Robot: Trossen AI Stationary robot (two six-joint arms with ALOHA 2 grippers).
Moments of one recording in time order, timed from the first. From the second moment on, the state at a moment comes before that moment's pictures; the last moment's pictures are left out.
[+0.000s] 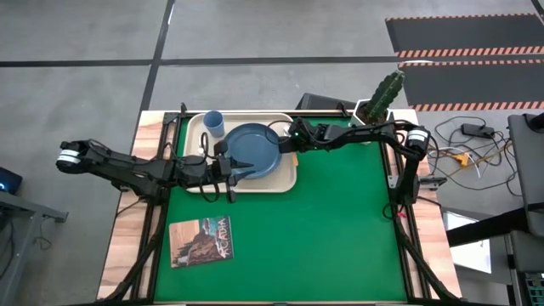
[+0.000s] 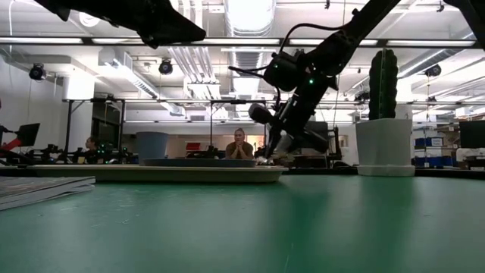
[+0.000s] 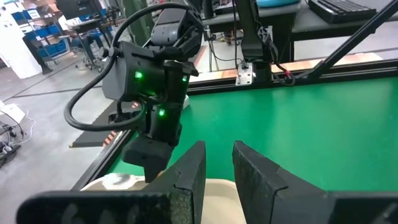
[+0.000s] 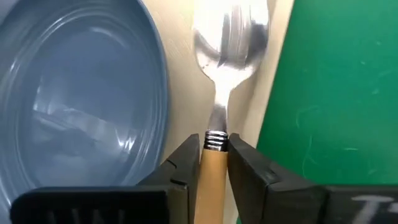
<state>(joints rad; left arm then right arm) -0.10 1.05 0.63 0.25 -0.36 0.14 -0.42 1.87 1.14 -0.19 0.10 0.92</state>
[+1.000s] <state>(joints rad) -0.10 1.05 0.63 0.22 -0.36 0.14 -0.28 1.75 1.14 -0.19 -0.02 0.50</state>
